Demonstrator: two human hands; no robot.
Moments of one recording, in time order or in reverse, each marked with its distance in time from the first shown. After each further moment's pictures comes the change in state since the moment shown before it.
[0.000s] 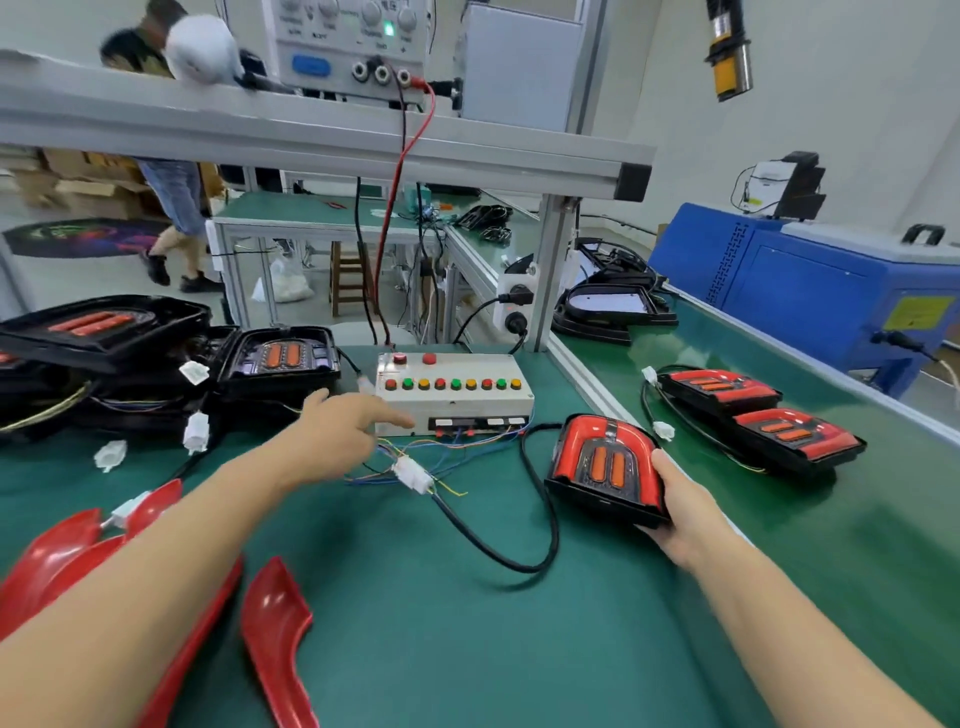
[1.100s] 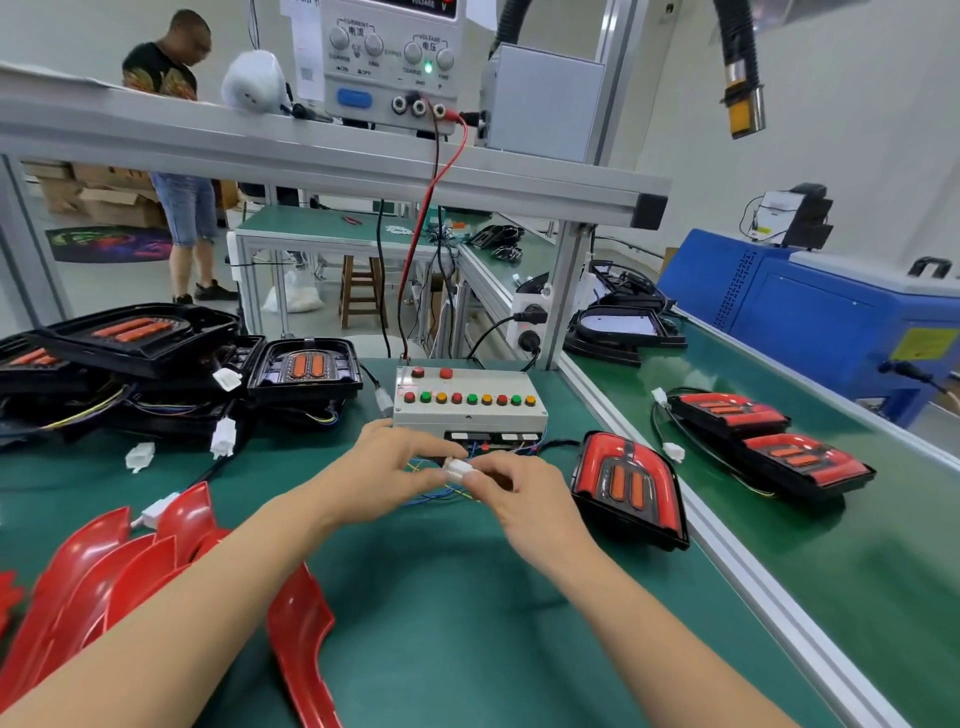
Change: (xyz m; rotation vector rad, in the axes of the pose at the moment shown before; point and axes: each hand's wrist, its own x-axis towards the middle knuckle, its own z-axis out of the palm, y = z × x) left_hand -0.018 0.011 0.020 -0.161 0.064 0.342; right_hand -0.100 0.016 0.113 -0.848 -0.439 -0.776
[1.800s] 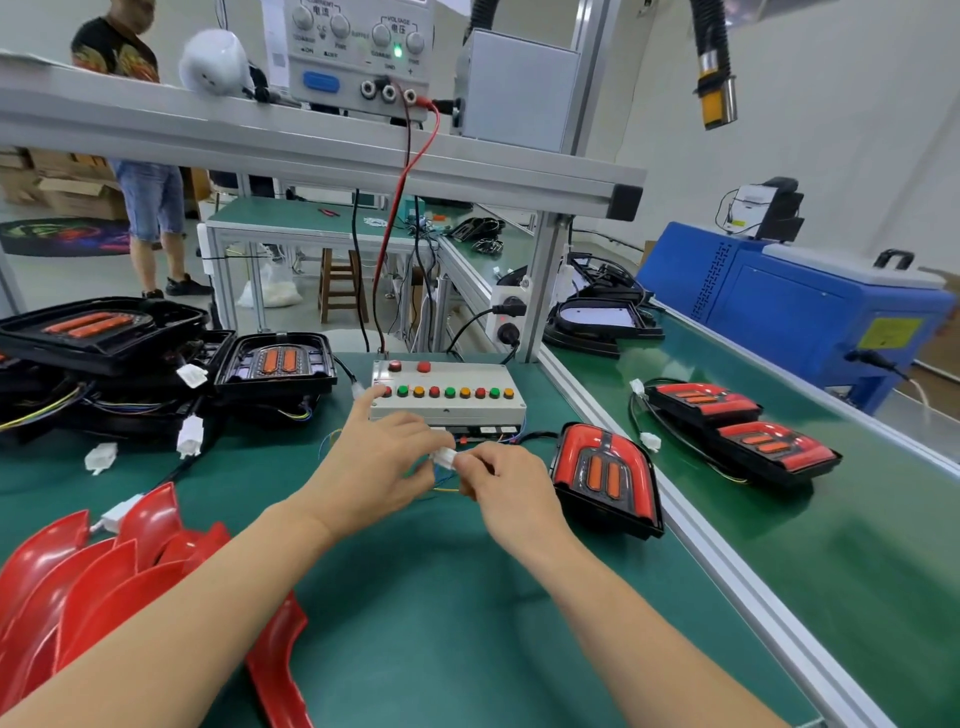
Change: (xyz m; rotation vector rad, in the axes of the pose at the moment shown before) left_hand 0.002 0.009 0.016 0.445 0.325 0.241; right_hand 0.004 0.000 -0.001 -0.108 0.070 0.111
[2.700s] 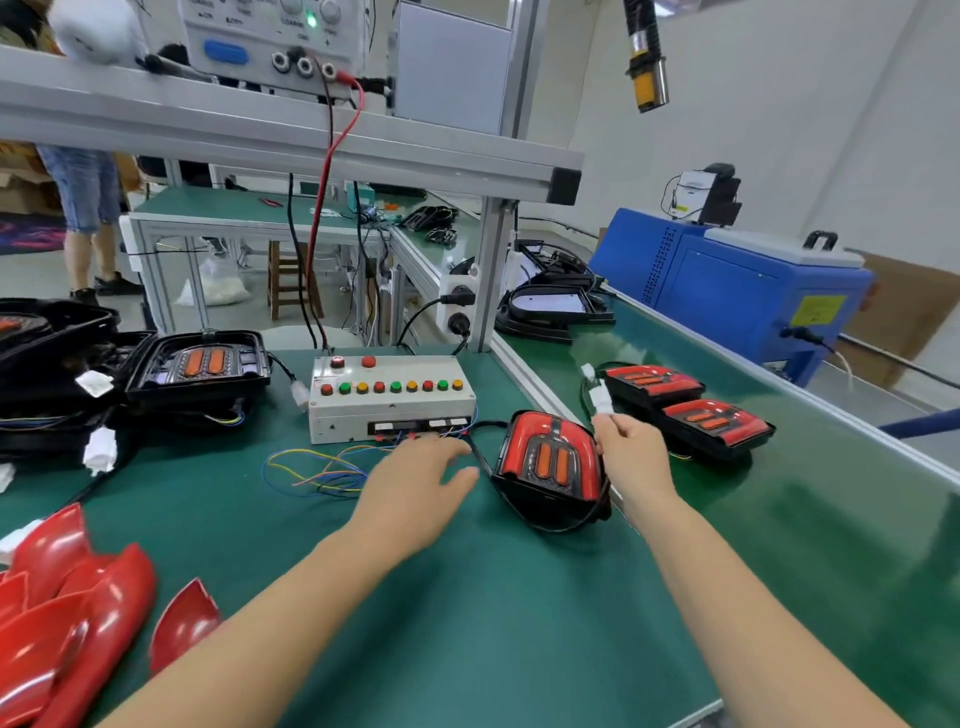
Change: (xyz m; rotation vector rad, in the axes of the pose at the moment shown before) left_hand 0.036 0.074 0.031 -0.388 -0.308 -0.443; right_hand 0.022 0.114 -0.097 0.274 0.466 0.337
